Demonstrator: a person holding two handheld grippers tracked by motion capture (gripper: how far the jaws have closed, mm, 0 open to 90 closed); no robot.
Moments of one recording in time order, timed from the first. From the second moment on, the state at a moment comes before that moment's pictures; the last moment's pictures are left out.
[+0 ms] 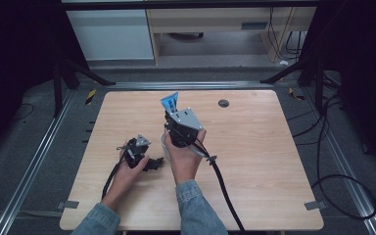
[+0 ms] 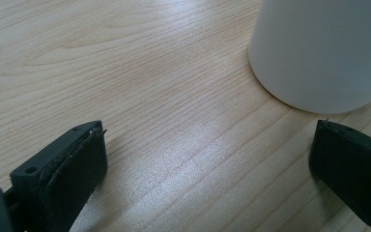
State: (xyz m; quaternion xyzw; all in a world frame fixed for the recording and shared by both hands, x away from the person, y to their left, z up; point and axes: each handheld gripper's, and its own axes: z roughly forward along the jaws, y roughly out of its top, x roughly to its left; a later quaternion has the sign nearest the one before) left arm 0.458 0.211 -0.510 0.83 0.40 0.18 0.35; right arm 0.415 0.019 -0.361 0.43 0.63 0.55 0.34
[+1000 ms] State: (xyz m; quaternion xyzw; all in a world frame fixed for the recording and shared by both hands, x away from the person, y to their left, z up) left arm 0.458 0.211 -0.510 0.83 0.40 0.18 0.34; right arm 0.420 0.023 -0.402 0.44 0.64 0.53 0.34
